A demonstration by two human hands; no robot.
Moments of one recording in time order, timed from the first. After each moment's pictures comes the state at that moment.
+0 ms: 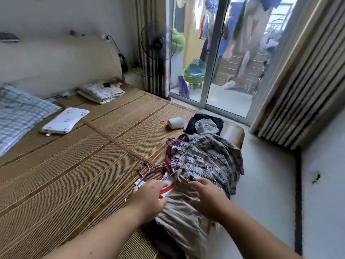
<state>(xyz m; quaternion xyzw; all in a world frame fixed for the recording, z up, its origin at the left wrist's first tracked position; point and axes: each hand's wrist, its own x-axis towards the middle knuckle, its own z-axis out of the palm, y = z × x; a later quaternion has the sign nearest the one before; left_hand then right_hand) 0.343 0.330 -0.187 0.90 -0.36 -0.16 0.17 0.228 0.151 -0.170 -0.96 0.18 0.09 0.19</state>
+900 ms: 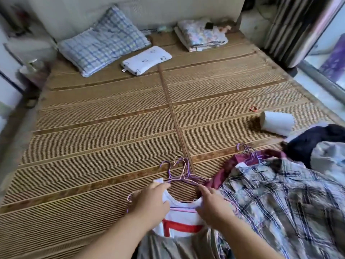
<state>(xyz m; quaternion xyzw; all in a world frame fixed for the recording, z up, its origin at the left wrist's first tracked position) 0.554 0.197 -0.391 0.96 0.05 -0.19 0.18 0.585 -0.006 -0.446 -0.94 -0.07 0.28 0.20</state>
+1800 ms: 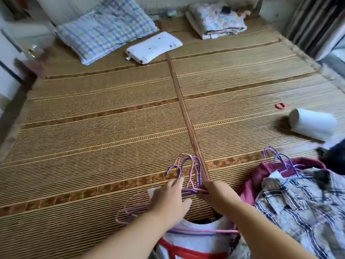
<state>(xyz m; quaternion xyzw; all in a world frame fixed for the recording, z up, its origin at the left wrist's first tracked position) 0.624 0.198 -0.478 0.95 0.07 -0.21 0.22 0.683 0.033 -0.512 -0.93 -0.18 0.26 0.18</state>
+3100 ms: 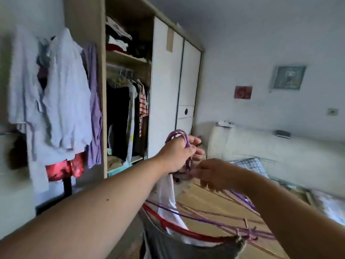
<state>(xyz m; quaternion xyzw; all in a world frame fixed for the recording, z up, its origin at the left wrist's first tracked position) 0.247 0.385 0.129 0.79 0.13 0.32 0.50 0.358 0.278 0.124 -0.74 -0.59 0.20 0.26</state>
